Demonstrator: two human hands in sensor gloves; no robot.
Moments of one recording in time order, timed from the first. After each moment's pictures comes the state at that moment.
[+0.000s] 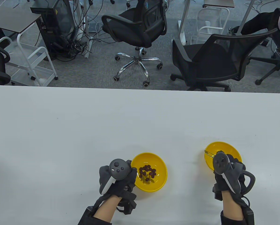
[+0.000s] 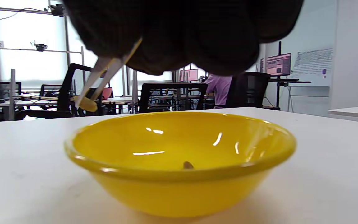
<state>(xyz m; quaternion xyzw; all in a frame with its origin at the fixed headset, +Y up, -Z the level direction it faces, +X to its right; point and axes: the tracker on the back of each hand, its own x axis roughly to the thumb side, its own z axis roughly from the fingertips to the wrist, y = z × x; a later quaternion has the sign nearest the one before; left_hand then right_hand) -0.108 -0.754 -0.268 -0.11 -0.04 0.32 0.94 0.286 -0.701 -0.278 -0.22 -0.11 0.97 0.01</state>
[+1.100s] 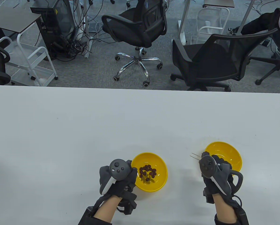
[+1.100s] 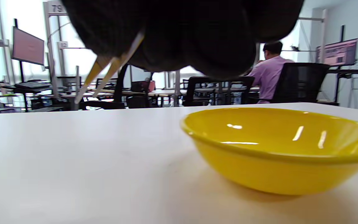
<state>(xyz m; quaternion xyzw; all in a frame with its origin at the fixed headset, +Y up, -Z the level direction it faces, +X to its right) -0.107 -0.754 -0.268 -0.11 -0.04 0.32 0.94 0.220 -0.693 -0.268 -0.07 -0.08 0.99 0.04</state>
